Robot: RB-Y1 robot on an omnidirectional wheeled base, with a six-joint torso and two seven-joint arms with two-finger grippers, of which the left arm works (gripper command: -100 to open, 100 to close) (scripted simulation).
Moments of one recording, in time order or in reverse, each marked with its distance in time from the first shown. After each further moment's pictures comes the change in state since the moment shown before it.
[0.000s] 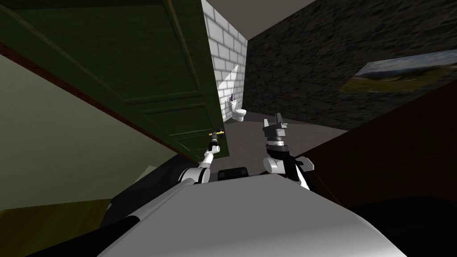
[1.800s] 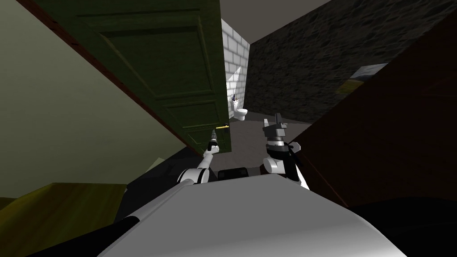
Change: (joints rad) arm 0.015 0.018 -0.016 -0.034 -0.003 0.015 0.010
